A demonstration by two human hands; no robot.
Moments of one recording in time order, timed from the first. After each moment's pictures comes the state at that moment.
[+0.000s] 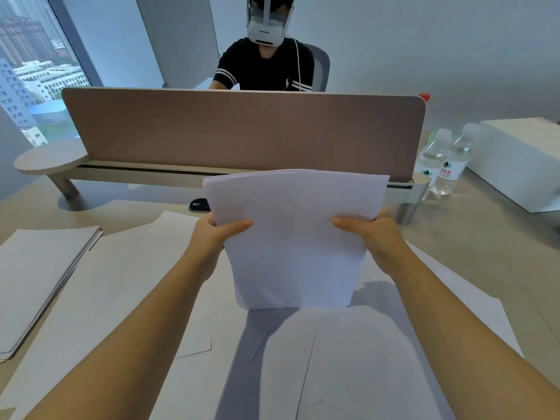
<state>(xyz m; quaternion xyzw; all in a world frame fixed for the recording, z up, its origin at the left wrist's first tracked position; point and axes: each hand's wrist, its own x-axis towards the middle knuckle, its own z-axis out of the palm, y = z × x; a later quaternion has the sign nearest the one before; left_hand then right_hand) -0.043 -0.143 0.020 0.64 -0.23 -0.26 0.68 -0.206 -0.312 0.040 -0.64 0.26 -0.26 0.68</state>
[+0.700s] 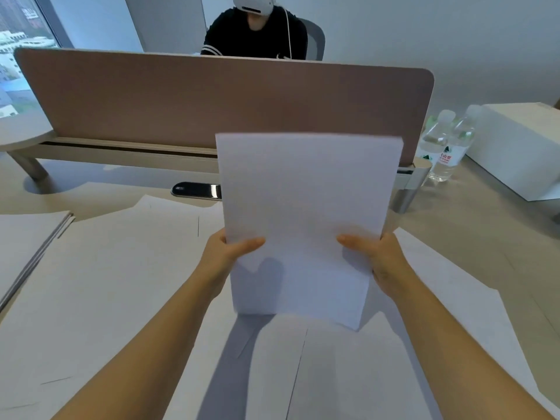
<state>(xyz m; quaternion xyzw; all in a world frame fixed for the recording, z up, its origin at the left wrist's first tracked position) -0.060 -0.159 -0.036 0.66 -0.18 -0.32 0.65 -0.216 -0.321 -0.017 -0.59 0.37 -0.24 0.67</state>
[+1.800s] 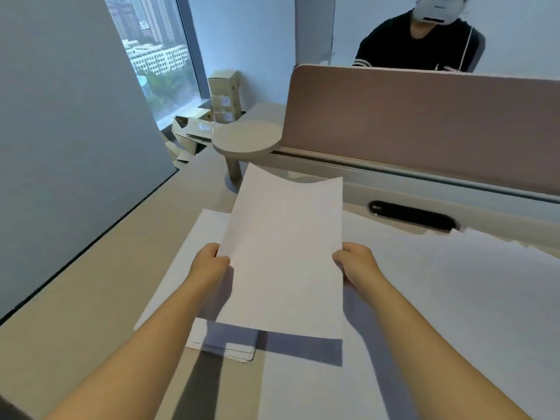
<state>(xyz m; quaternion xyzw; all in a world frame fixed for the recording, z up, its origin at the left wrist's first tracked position) 0.244 0.189 -0.045 0.87 0.00 -0.19 0.46 0.133 -0.015 -0.043 -0.69 0.38 -0.02 0.62</state>
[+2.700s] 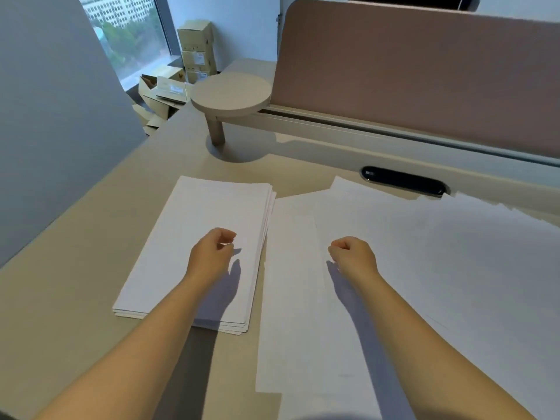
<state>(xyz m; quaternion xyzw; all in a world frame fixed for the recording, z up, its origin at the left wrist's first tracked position) 0.233 0.188 -0.088 0.88 -0.10 -0.17 0.43 0.113 -0.001 -0.087 -0.71 0.44 -0.04 0.55</state>
